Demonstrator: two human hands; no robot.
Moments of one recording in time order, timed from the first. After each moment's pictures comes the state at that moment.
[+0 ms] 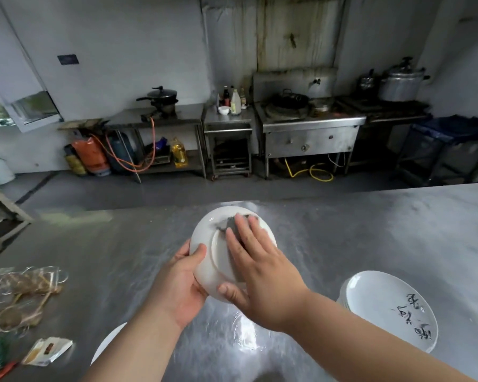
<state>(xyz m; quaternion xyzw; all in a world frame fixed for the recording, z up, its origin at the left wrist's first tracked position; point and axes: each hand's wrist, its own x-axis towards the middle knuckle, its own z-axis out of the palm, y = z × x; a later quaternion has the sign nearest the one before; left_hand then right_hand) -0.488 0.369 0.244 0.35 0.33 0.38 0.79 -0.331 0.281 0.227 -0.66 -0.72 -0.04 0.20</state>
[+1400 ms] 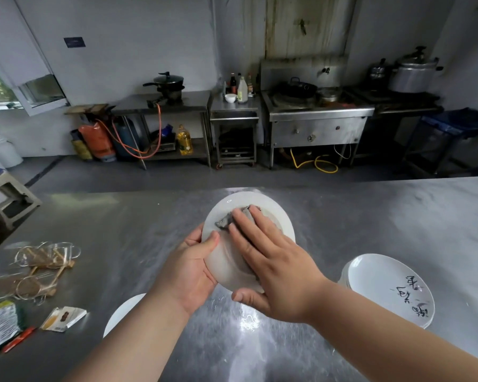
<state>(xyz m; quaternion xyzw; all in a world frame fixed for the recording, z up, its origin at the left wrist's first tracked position) -0.507 0.338 0.250 0.36 0.28 0.37 0.81 -0.334 0.247 0.230 -0.58 -0.78 -0.11 0.20</state>
